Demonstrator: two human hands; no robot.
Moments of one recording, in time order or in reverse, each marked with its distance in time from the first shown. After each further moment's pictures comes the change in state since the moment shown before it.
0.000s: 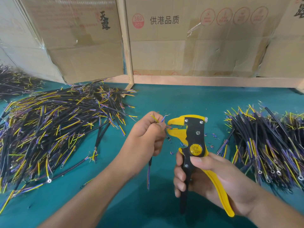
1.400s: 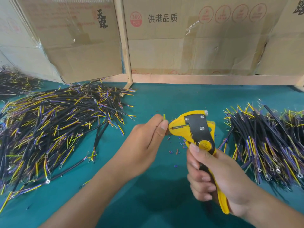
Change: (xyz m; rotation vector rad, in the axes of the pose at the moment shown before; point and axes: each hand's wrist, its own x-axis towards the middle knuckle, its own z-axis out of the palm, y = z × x) left_hand -0.004 -0.002 -0.009 0.869 -0.049 0.392; right_hand -0.005 -0.001 0.014 -0.141 0.287 -0.004
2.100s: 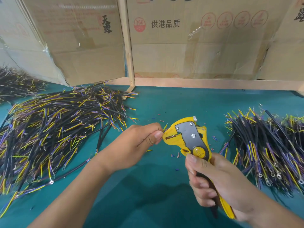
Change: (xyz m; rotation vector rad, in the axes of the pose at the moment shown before) left_hand 0.005 -0.021 -0.032 0.071 -0.230 0.107; right_hand -0.004 -0.006 -0.001 -0.205 -0.003 0.028
